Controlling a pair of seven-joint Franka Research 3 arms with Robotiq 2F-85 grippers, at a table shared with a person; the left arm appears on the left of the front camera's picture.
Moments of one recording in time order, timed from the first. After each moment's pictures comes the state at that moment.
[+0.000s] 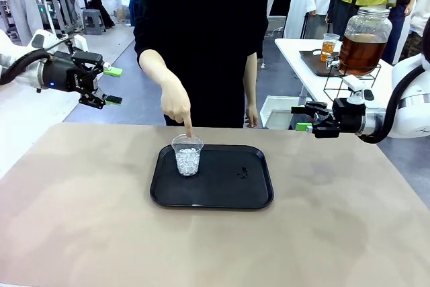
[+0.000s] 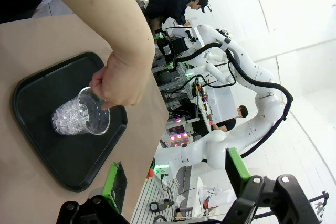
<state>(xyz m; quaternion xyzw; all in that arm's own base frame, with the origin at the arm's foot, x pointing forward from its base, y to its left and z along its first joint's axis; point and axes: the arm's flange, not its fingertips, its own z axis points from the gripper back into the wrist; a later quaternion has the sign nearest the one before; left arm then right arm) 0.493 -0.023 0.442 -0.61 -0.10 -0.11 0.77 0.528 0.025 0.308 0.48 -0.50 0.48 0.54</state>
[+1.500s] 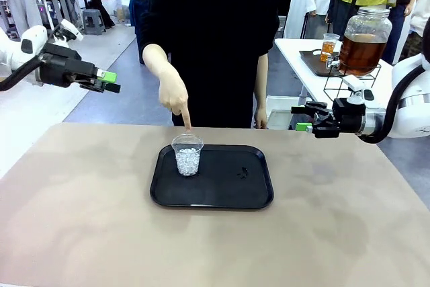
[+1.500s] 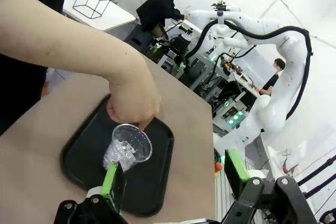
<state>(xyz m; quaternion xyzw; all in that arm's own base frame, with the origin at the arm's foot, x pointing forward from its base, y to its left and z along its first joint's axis) 0.505 -0.010 0.446 -0.54 -0.29 -0.33 0.72 0.528 0.025 0.308 0.48 -0.50 0.48 0.54</state>
